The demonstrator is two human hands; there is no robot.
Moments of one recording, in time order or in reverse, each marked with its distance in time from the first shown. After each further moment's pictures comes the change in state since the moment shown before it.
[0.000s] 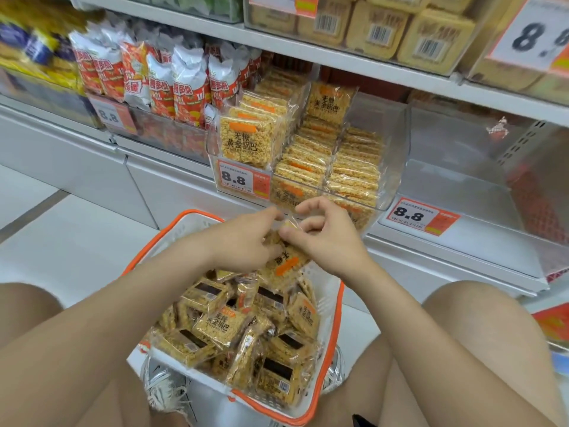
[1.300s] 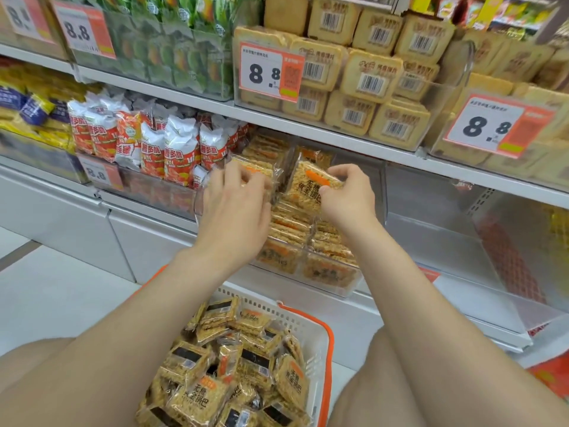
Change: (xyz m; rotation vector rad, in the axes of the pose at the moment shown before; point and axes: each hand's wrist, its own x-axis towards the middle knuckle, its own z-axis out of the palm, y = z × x) left_hand 0.045 0.031 -0.062 0.263 0.898 0.043; right_hand 0.090 -0.091 -0.064 -0.115 0.536 0.012
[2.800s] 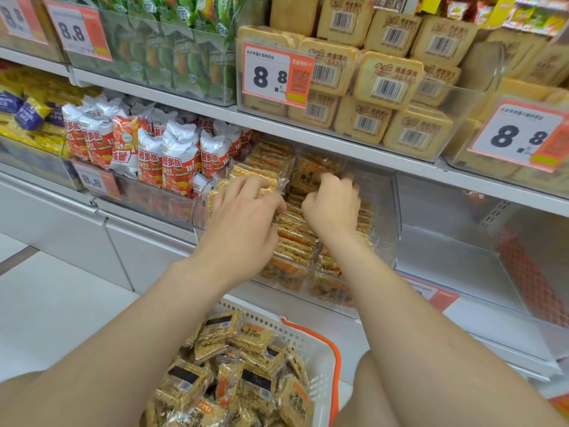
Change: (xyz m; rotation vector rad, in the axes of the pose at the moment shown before) left_hand 0.013 -0.007 0.006 0.013 -0.100 0.131; right_hand 0.055 0.024 0.063 -0.556 0.084 -0.262
